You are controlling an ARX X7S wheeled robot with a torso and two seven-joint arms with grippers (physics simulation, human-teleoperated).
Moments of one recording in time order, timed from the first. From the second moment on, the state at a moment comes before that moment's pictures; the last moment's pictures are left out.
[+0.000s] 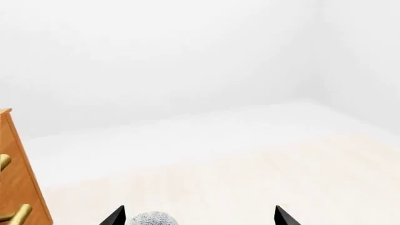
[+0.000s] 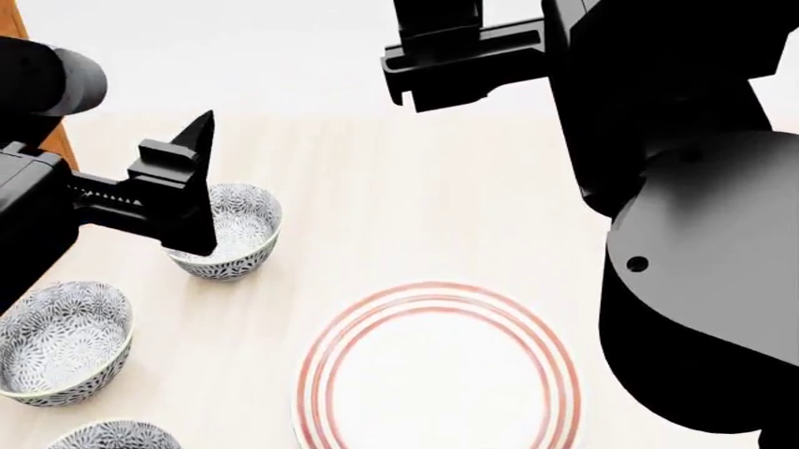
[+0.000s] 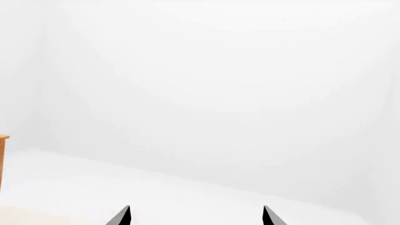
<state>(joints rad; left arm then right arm) -1.06 -0.36 0.13 0.45 -1.35 -1.33 -0.85 1.36 0.53 -0.28 -0.45 1.37 1.22 0.93</state>
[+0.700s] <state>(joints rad) -0.90 -0.37 0.13 0.39 -1.56 -1.35 -1.02 1.35 0.54 -0.30 -0.46 1.37 1.20 0.93</state>
